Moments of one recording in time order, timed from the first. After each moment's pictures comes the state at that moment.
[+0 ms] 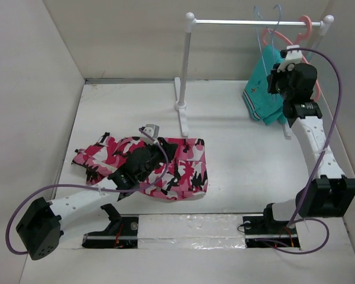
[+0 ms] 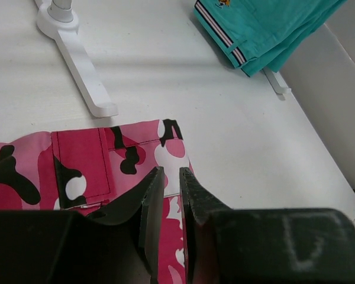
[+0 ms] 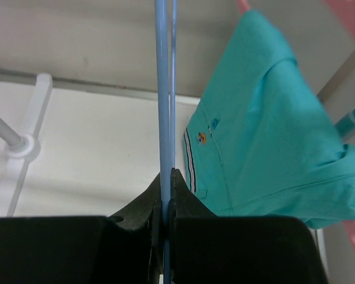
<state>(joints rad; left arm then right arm) -0.85 0.97 0.46 0.36 -0.28 -0.53 -0.02 1.42 1.40 -0.18 -0.12 -0.07</state>
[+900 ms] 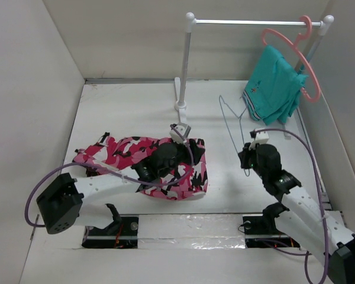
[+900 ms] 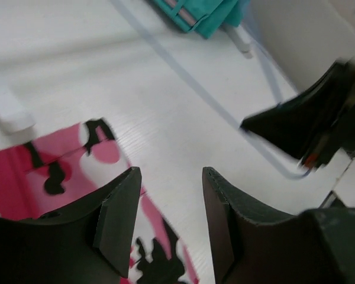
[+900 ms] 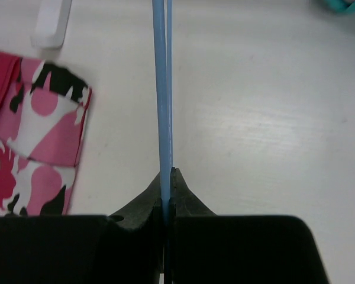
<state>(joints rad) -0.98 1.22 0.61 0.39 -0.23 -0.46 0.38 0.76 0.48 -0.15 0.13 0.20</state>
